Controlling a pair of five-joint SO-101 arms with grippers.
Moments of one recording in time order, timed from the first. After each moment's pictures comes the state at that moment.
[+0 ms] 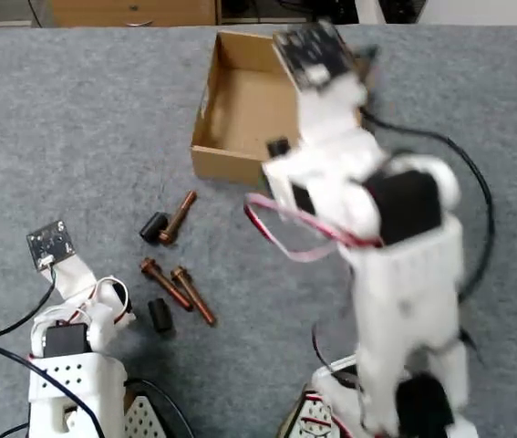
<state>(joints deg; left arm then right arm) -11.3 -81.2 91.3 57.3 9.7 -22.8 -26.6 -12.1 101.3 -6.2</state>
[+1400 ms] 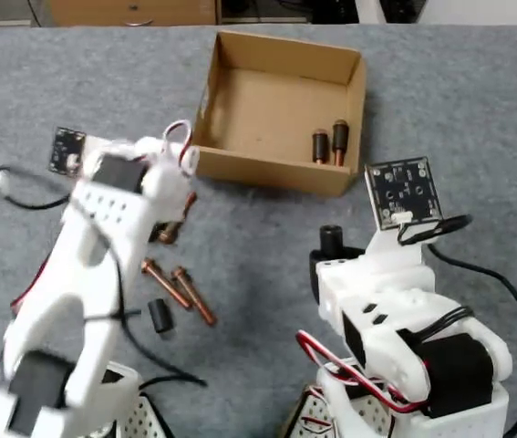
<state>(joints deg) 13.7 -13.4 13.5 66.2 83.7 -16.2 -64.0 22.9 101.0 -13.5</state>
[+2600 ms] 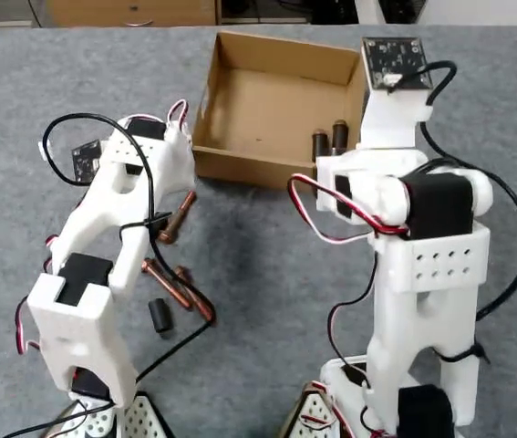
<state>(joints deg) 8.0 18.4 -3.0 57.3 102.0 -10.3 -25.6 -8.0 100.5 -13.5</state>
